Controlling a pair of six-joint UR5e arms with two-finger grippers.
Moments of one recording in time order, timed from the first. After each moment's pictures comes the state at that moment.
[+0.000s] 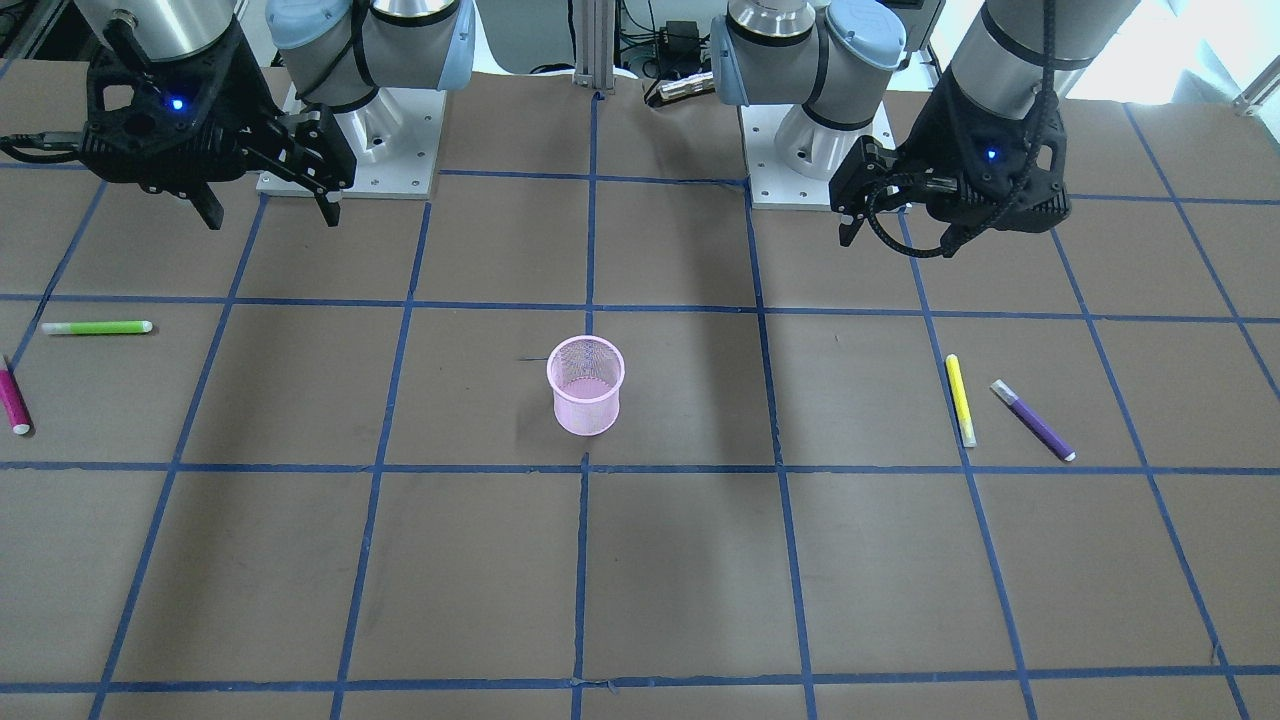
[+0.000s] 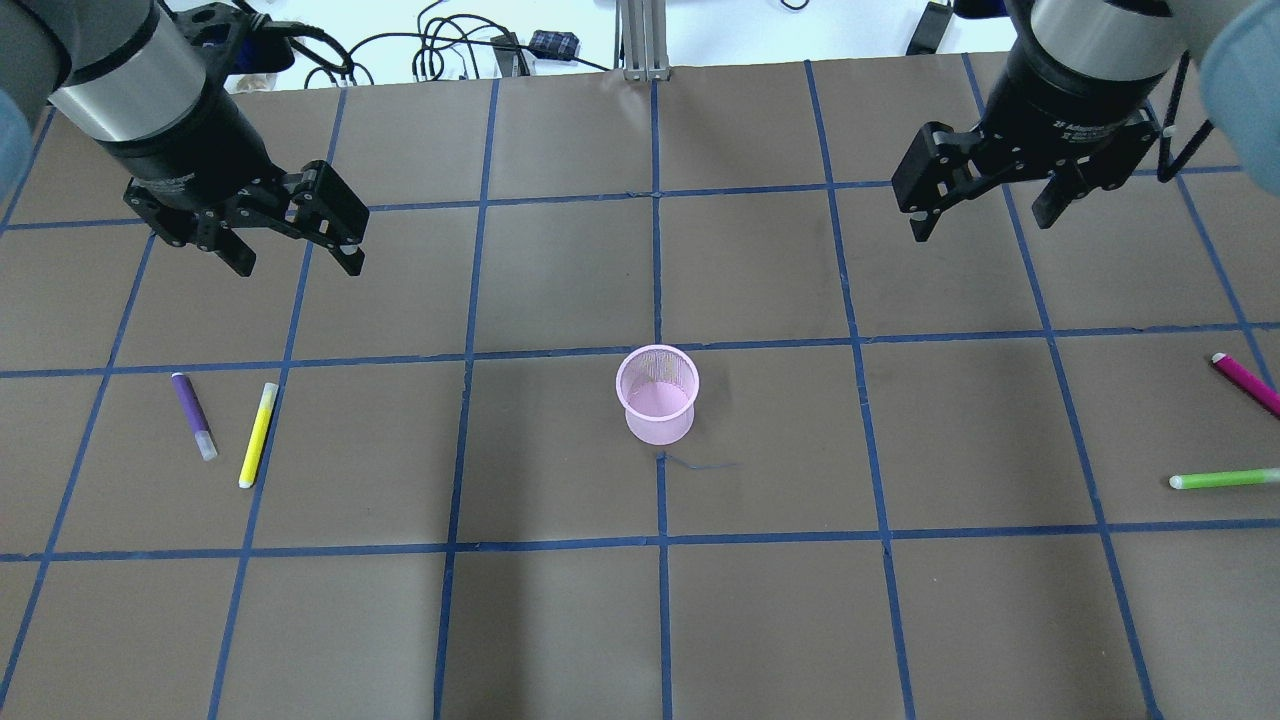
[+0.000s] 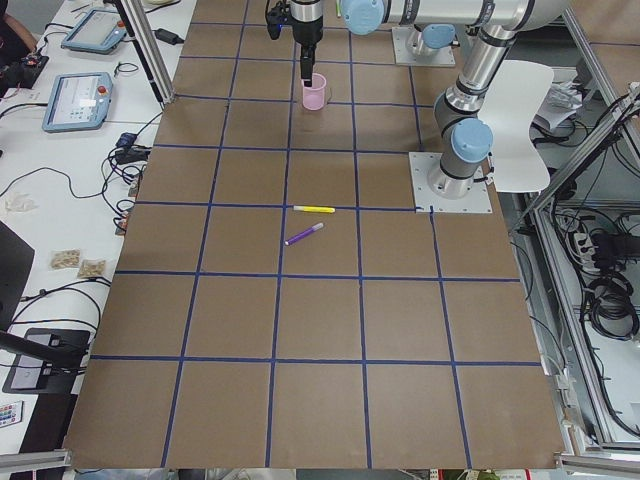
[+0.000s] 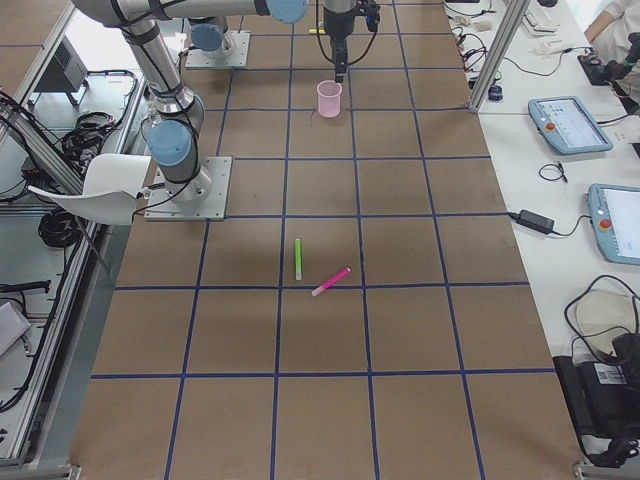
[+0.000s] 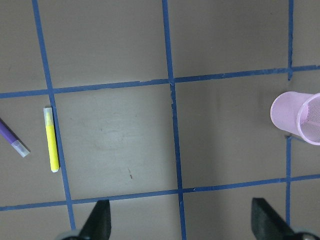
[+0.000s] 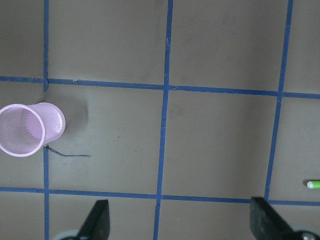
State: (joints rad) left arm -1.49 -1.53 -1.58 -1.64 1.53 0.15; right arm 1.55 -1.63 1.57 -1.53 -1.58 -0.08
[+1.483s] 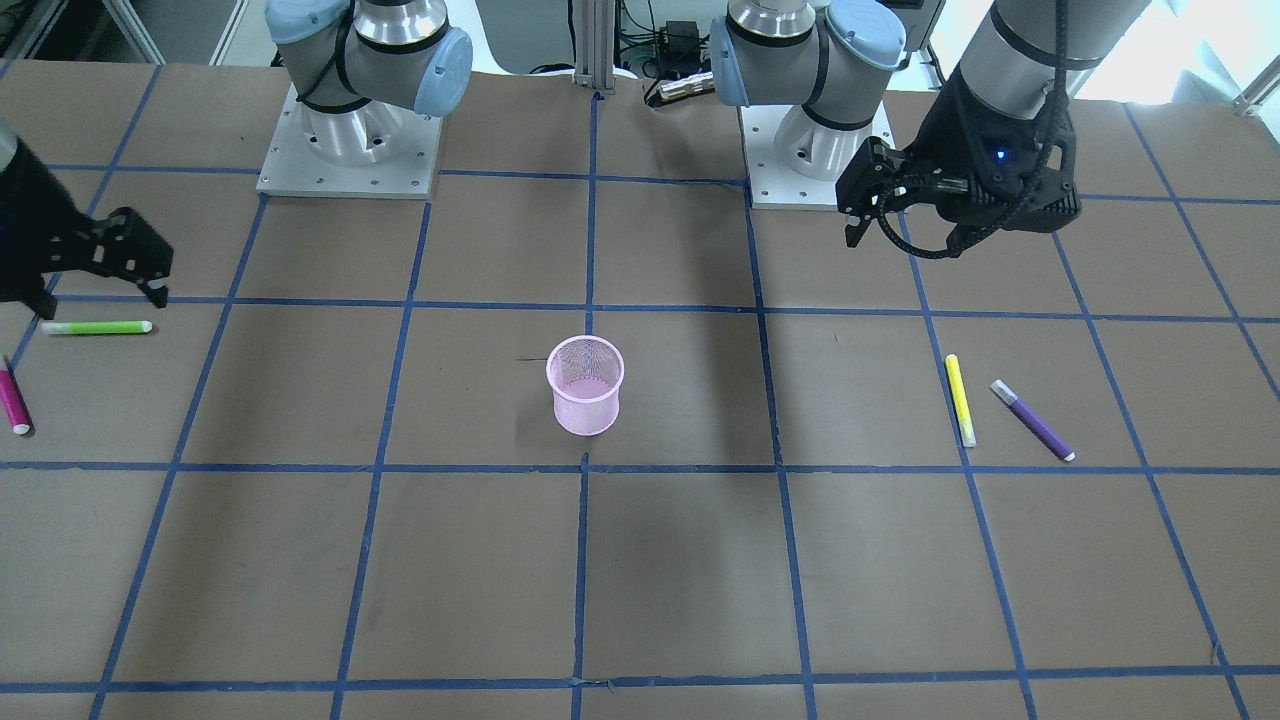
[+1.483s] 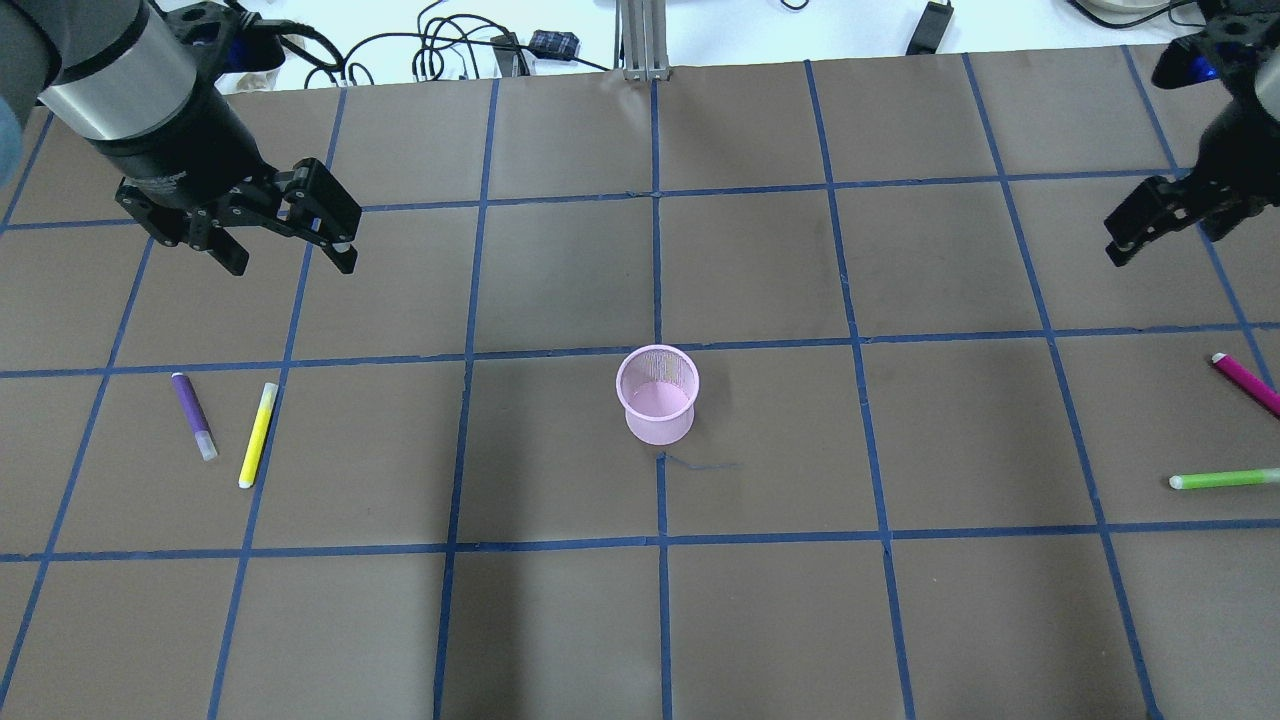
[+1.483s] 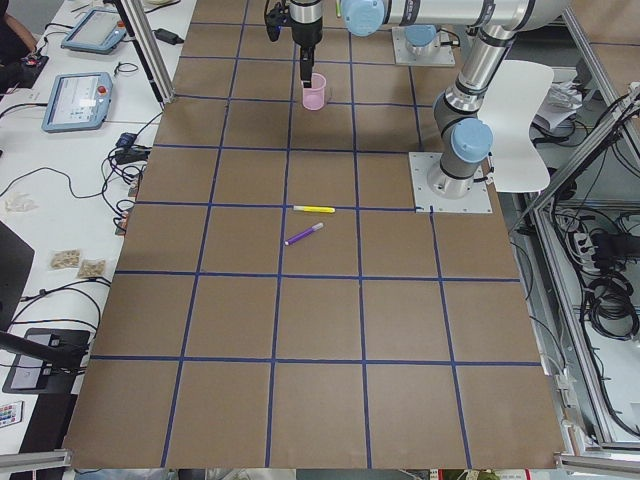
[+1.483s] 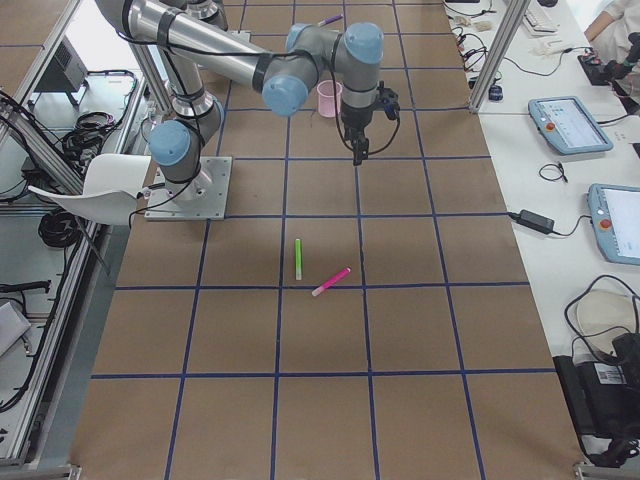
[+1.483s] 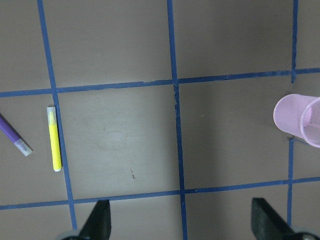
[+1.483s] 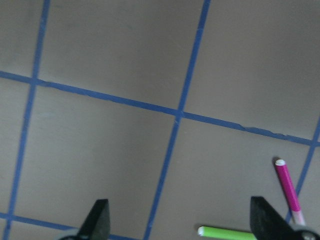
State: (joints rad) left arm -1.48 -1.53 -1.58 -1.64 1.53 0.15; right arm 1.09 -1.50 1.76 -1.88 -1.59 -0.76
